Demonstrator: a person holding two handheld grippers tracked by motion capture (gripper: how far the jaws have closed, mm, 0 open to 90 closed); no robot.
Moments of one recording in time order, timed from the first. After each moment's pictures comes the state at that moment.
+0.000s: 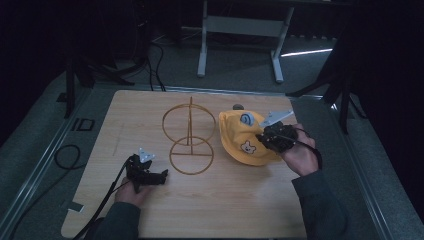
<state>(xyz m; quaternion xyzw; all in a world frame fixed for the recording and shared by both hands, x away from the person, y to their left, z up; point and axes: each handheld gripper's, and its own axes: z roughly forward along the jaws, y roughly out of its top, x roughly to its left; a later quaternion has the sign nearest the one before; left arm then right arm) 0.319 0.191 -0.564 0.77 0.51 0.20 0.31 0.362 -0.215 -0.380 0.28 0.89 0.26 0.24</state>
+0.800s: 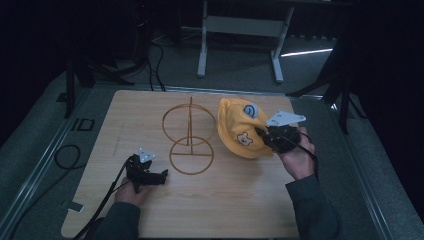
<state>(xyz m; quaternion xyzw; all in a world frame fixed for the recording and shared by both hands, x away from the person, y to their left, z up) 0.319 0.191 -0.564 0.77 0.51 0.20 0.31 0.353 -0.220 -0.381 0.31 0.83 0.37 0.28</state>
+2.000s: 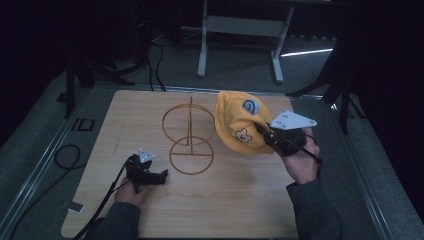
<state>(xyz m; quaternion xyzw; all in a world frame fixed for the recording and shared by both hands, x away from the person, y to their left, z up) 0.319 0.191 -0.564 0.77 0.51 0.20 0.31 0.325 -0.214 -0.352 0.28 0.81 0.41 0.31</state>
